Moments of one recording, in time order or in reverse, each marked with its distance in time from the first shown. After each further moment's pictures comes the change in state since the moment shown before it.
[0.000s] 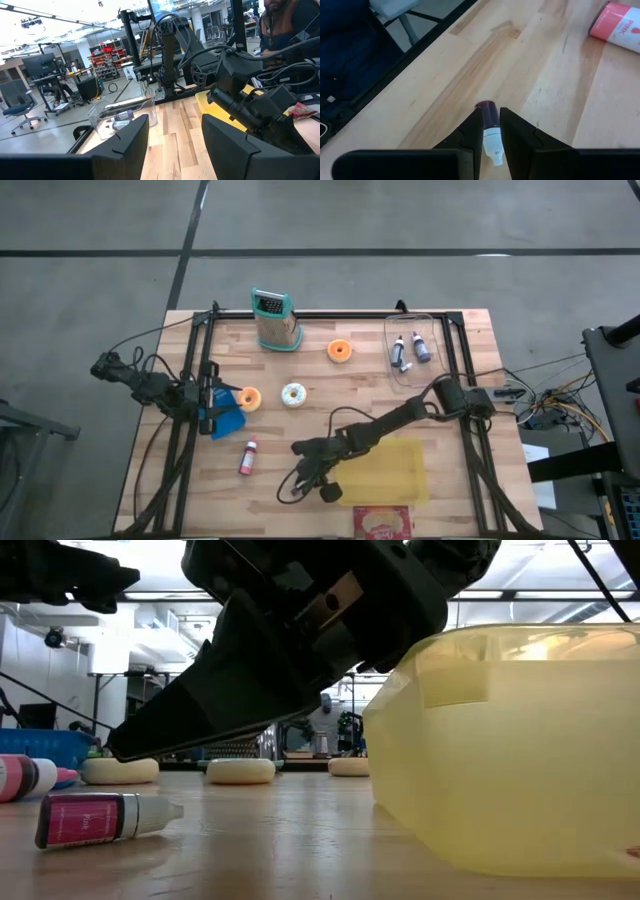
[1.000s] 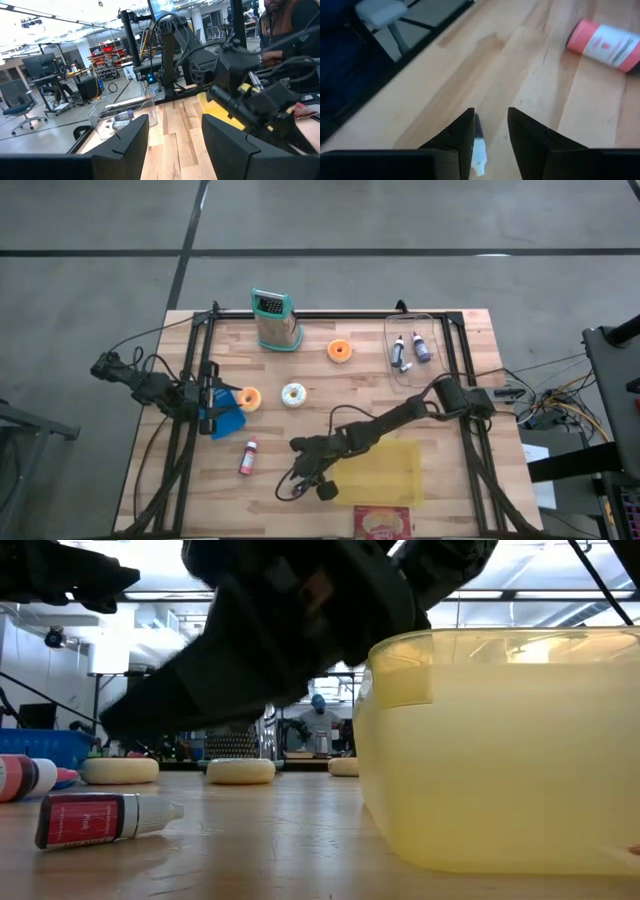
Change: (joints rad) left arm 0.000 0.000 0.000 0.000 0.000 0.000; right arm -0.006 -0.020 0.002 0.028 0.043 0.001
